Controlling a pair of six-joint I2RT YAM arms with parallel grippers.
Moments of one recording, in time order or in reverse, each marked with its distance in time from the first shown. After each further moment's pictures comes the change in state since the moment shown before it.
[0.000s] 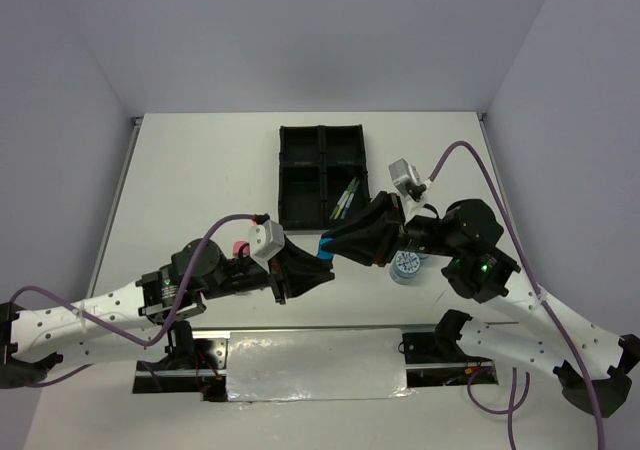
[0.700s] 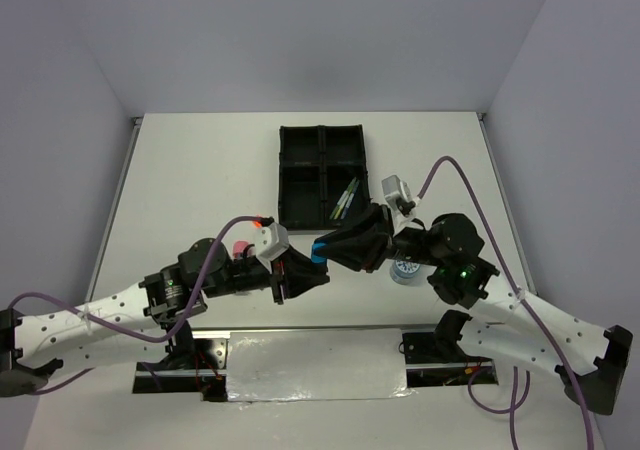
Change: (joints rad) left arm 0.055 -0.016 -0.065 -0.023 0.011 -0.001; right arm 0.040 0.000 -0.183 0.175 0.091 -0.029
